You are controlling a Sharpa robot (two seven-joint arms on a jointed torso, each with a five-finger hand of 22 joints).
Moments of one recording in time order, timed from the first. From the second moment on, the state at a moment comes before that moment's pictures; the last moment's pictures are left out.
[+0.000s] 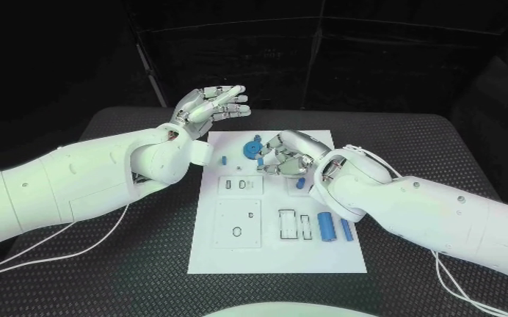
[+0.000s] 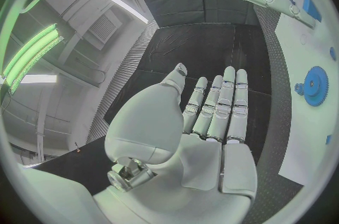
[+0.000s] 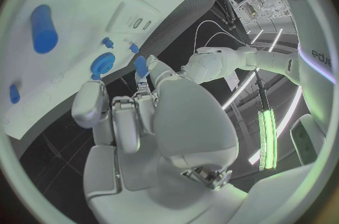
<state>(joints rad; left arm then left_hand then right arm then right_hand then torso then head) 1.18 -0.87 -0.03 1.49 0.06 -0.22 0.52 1.31 0.09 0.02 0.08 0.10 0.80 0.21 0.14 0.07 0.83 0.23 0.16 0.06 0.90 0.18 0.27 0.11 0.16 0.73 0.28 0.31 0.13 1.07 -0.58 0.05 1.52 -1.37 -0.34 -0.10 1.43 0.01 0.19 0.09 0.17 1.04 0.14 0.14 0.07 1.43 0.05 1.39 1.31 1.46 -0.01 1.54 1.31 0.10 1.29 0.09 1.37 1.07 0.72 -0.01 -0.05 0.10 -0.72</state>
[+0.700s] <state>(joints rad) 1.18 -0.86 -0.03 1.49 0.06 -0.22 0.52 1.31 0.09 0.02 0.08 0.10 0.80 0.21 0.14 0.07 0.83 0.23 0.16 0.06 0.90 0.18 0.27 0.11 0.16 0.73 0.28 0.31 0.13 1.02 -0.48 0.02 1.45 -1.55 -0.32 -0.20 1.43 0.00 0.19 0.09 0.18 1.04 0.14 0.14 0.07 1.43 0.05 1.39 1.31 1.47 -0.02 1.54 1.31 0.10 1.29 0.09 1.37 1.06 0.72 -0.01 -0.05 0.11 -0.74</state>
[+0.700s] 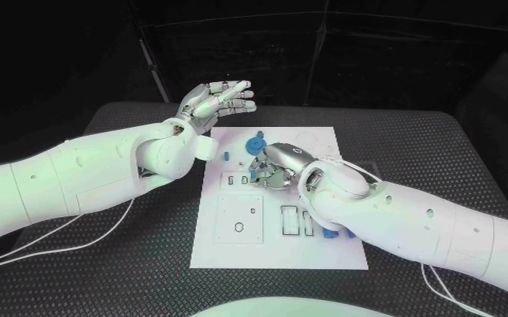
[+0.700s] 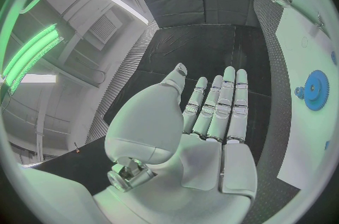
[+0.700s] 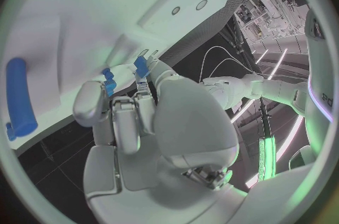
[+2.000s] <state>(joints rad) 1.18 -0.86 -0.03 1.48 0.06 -0.22 0.52 1.31 0.09 0.02 0.08 0.10 0.80 0.21 0.14 0.07 0.83 0.23 0.16 0.06 0.90 0.18 0.27 0.12 0.16 0.73 0.28 0.31 0.13 1.01 -0.42 0.02 1.39 -1.61 -0.31 -0.20 1.42 -0.01 0.19 0.09 0.18 1.04 0.13 0.14 0.07 1.43 0.05 1.39 1.31 1.47 -0.02 1.54 1.31 0.10 1.29 0.09 1.37 1.06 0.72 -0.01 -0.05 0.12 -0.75</state>
